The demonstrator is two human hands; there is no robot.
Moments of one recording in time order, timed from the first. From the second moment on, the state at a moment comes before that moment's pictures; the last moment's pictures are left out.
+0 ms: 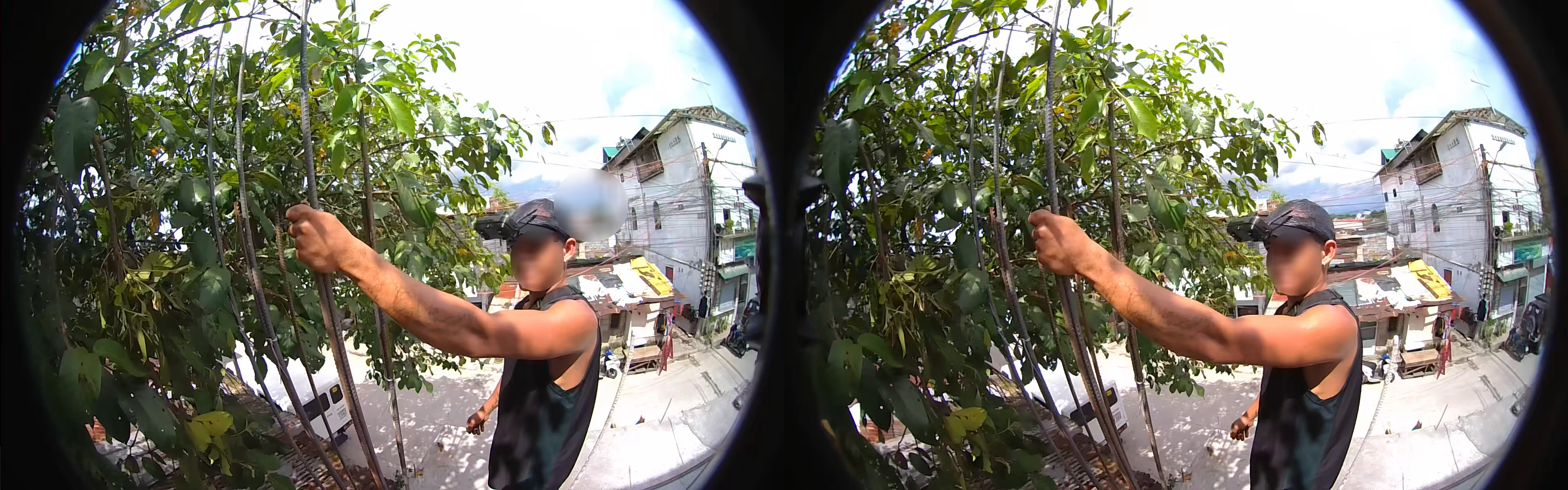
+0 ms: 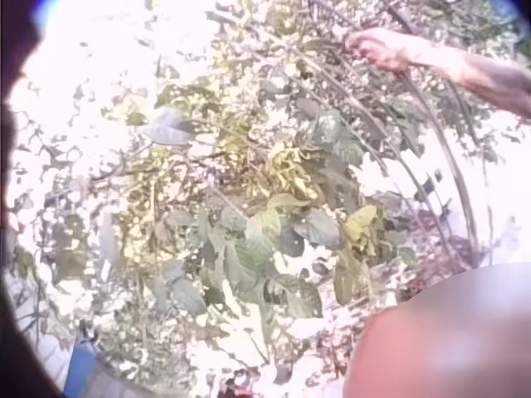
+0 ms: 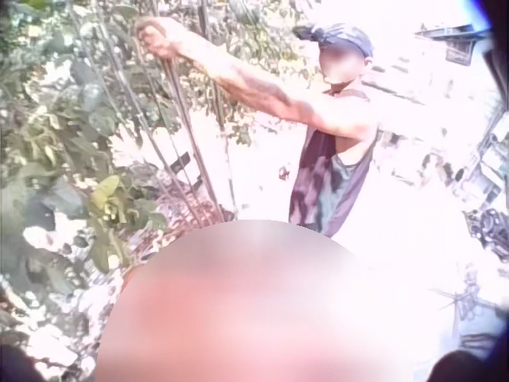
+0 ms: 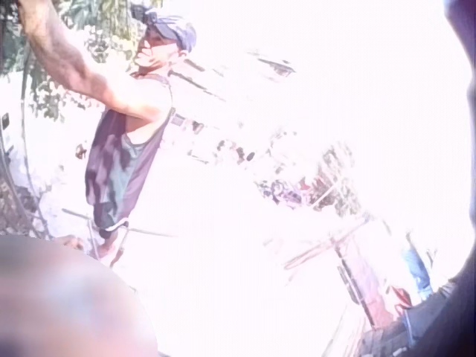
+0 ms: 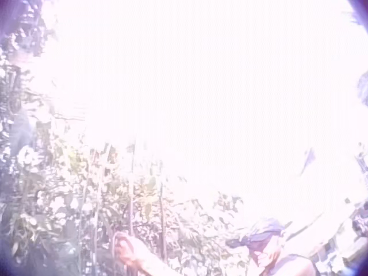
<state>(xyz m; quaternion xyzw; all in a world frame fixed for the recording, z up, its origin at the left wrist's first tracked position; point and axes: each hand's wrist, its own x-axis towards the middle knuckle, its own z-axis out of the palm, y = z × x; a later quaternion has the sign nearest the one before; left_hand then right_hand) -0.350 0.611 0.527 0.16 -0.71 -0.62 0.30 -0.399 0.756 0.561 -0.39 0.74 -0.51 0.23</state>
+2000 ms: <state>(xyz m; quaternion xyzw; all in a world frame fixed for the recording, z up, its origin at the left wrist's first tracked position) -0.110 0.311 0.944 0.07 -0.69 -0.71 0.11 -0.234 0.613 0.835 -0.21 0.37 -0.79 0.44</state>
